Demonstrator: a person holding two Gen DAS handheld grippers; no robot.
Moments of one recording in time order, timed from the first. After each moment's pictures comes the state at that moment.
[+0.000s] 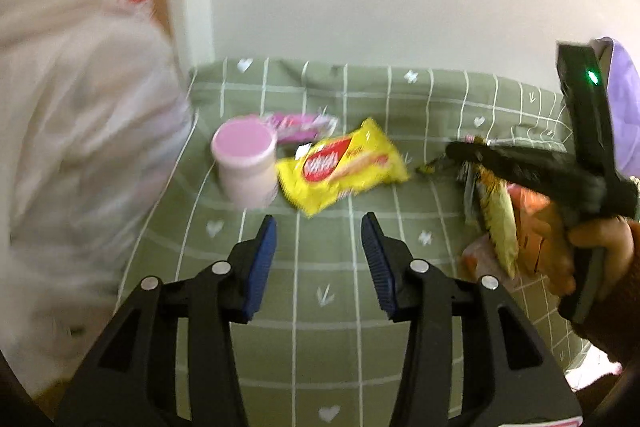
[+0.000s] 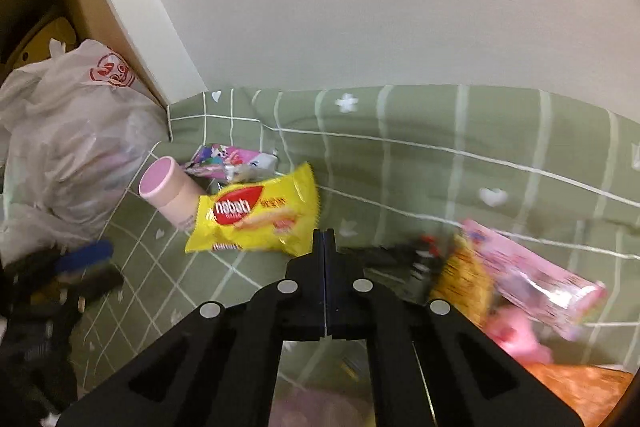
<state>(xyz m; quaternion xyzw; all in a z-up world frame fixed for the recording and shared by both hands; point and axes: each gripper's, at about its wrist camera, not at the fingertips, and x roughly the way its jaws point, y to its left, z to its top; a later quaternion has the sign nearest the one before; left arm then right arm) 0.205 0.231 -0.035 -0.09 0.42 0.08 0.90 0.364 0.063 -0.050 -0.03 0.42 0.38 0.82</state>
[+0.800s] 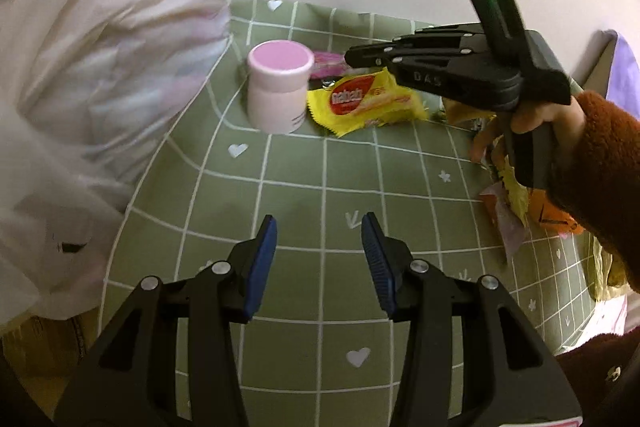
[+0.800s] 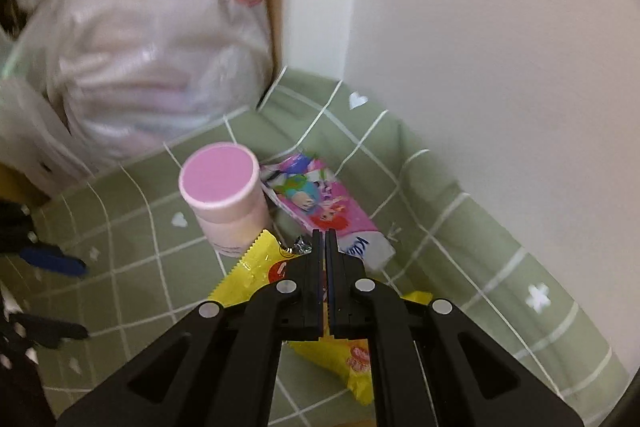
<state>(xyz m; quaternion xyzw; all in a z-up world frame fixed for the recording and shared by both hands) 0.158 0.247 -0.074 -0.13 0.46 0.08 0.87 0.364 0.206 -0.051 -0.27 0.31 0.52 0.75</state>
